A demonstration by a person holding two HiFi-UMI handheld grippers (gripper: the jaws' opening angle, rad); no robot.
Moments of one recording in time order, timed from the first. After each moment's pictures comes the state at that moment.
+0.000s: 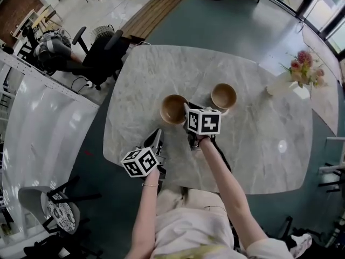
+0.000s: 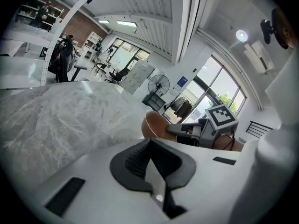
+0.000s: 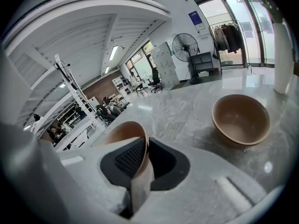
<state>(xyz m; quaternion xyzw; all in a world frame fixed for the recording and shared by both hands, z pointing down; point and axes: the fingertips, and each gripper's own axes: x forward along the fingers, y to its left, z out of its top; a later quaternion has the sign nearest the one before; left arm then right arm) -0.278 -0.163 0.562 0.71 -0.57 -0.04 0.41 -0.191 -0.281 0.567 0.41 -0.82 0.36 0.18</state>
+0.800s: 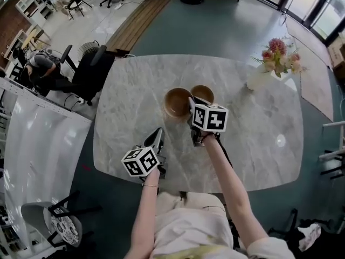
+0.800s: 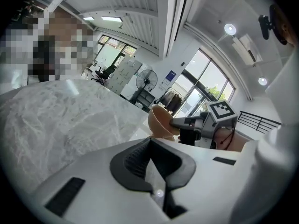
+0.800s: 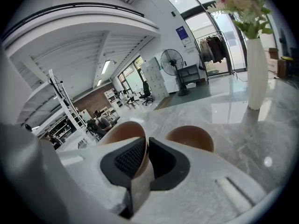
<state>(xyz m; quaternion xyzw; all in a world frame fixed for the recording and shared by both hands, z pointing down) -0.196 -0.193 0.542 0.76 -0.53 -0.01 0.38 -0.083 -0.315 0.523 0.48 -0.80 0.34 0.11</state>
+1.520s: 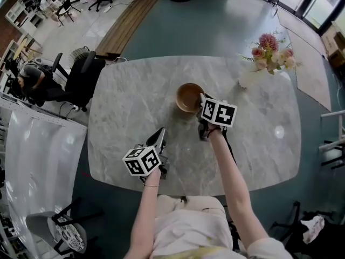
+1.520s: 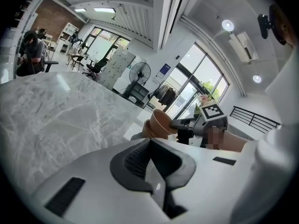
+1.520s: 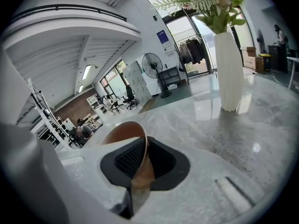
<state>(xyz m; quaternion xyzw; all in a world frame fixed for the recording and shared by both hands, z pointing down) -0.147 -0.222 0.543 0.78 -0.49 0.02 0.39 0.016 -0.351 0.543 0.57 -0.73 0.37 0.10</state>
